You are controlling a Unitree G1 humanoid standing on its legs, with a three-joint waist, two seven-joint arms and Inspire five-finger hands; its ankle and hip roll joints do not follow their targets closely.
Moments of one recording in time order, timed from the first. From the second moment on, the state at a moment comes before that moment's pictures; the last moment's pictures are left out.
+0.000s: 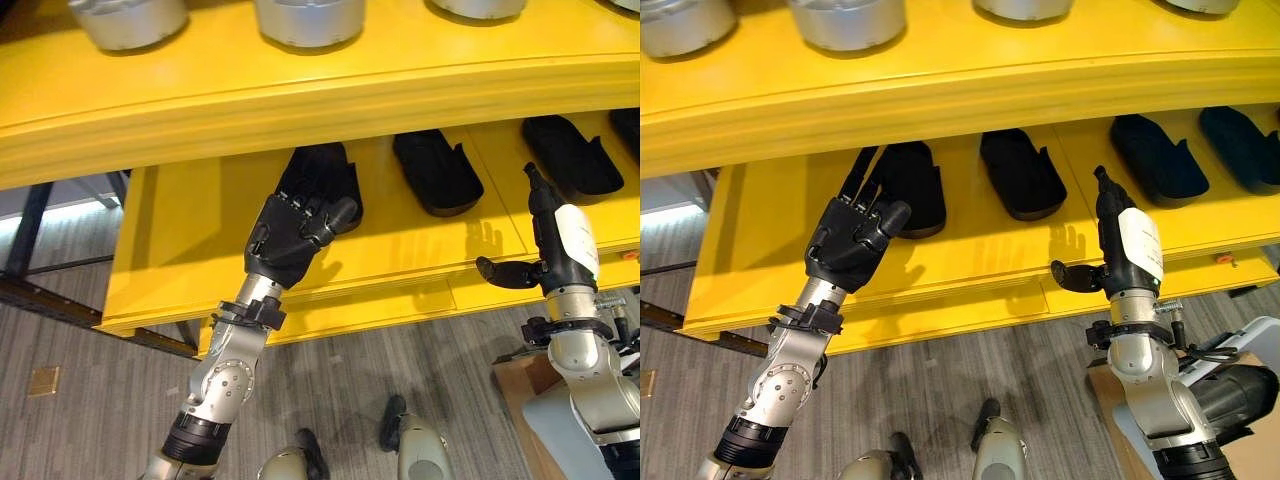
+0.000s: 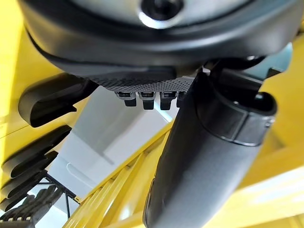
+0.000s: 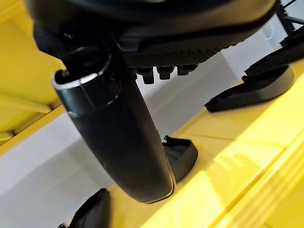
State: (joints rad) left arm -0.22 0.31 -0.17 -0.17 -1.07 -0.06 -0.14; right arm -0.04 -0.70 0.01 -0.18 -0.25 0.10 -0.29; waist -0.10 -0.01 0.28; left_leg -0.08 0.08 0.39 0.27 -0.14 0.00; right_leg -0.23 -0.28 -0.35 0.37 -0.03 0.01
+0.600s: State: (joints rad) left arm -0.18 0.34 -0.16 -0.15 -1.04 -0.02 -0.22; right arm -0.02 -0.60 0.02 -0.14 -0.28 0.19 -0.29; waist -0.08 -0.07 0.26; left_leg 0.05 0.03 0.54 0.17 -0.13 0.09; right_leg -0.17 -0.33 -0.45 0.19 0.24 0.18
